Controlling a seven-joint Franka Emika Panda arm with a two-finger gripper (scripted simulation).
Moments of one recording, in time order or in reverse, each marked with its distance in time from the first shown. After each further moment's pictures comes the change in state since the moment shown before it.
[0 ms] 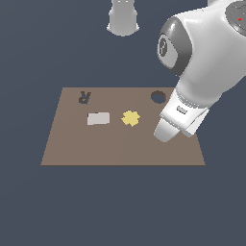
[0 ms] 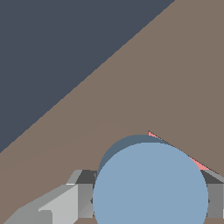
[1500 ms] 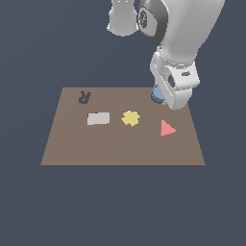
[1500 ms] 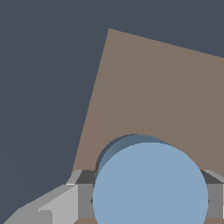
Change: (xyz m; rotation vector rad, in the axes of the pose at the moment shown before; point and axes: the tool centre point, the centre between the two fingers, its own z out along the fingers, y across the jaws) arm -0.093 -0.072 -0.004 0.001 -0.002 -0.971
